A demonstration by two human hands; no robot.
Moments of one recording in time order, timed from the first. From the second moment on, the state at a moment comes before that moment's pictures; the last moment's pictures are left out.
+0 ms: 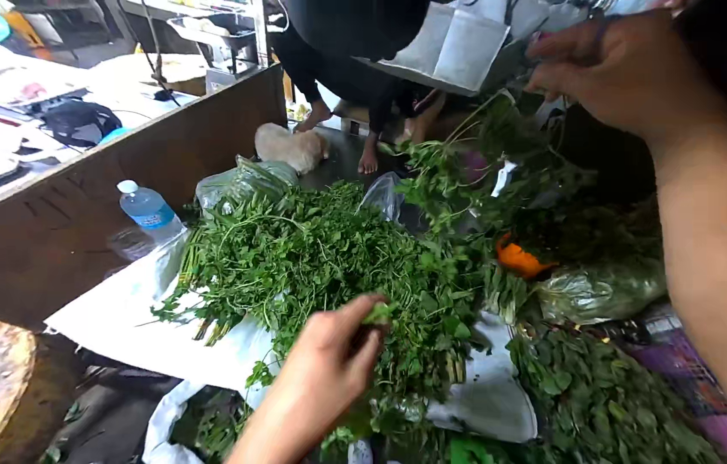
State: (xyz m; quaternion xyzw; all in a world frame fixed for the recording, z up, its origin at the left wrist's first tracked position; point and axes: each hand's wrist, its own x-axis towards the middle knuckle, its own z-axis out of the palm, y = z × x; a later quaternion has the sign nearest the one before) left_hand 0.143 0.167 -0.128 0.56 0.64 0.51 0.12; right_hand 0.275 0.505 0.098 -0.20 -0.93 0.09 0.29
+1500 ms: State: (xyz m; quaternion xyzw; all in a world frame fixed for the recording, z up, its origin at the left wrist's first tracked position) left_hand 0.066 0.273 0.002 0.64 0.73 0.15 0.19; right_hand 0.273 0.420 -0.073 -0.15 -0.91 0.37 0.03
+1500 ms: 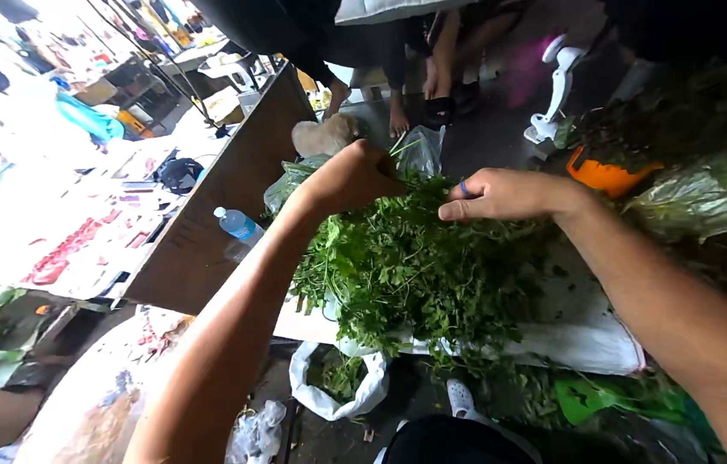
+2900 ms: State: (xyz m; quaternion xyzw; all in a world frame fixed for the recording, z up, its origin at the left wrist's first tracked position) left_hand -0.040 0.068 -0.006 0.47 0.80 0.37 0.04; right_hand 0.272 0.446 -0.005 -0.13 -0.91 0.38 0.11
